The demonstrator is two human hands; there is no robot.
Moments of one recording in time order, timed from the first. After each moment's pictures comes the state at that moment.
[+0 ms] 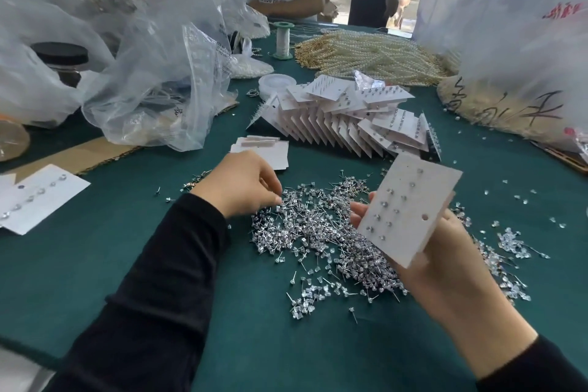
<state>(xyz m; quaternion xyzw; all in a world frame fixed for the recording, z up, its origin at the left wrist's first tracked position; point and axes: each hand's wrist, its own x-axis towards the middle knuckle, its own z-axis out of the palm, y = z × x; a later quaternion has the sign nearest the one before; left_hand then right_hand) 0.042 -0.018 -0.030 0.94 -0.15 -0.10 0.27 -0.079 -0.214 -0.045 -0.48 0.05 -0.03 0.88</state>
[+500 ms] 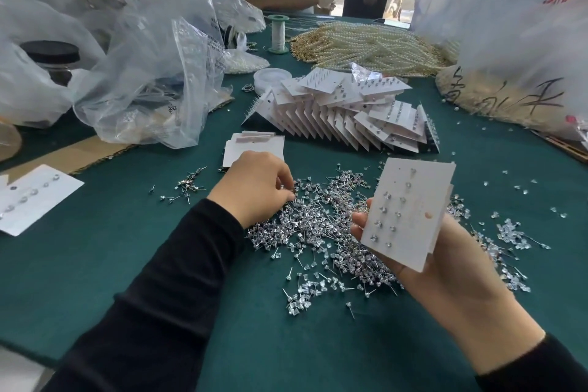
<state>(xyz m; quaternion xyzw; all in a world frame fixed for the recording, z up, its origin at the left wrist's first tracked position) 0.034 -0.038 -0.040 0.95 -0.23 0.00 0.23 -0.088 -0.217 -0.044 -0.45 0.08 0.00 0.89</state>
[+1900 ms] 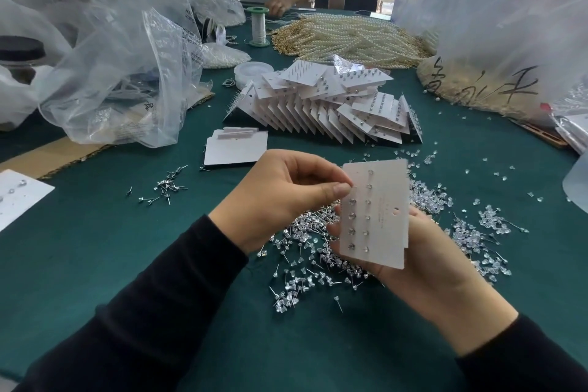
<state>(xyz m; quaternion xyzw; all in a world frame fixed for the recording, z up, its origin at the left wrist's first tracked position) -0.008 -0.066 -0.024 0.66 -0.26 -0.20 0.68 -0.088 -0.215 -0.046 -0.47 0.07 0.08 0.88</state>
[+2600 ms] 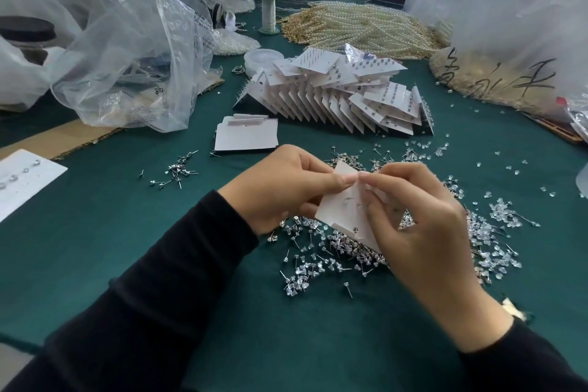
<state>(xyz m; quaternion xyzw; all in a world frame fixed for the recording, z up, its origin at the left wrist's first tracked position) -0.005 -0.061 -0.025 0.67 -0.18 -0.33 0.64 -0.089 -0.205 -0.057 -0.88 -0.04 -0.36 0.31</state>
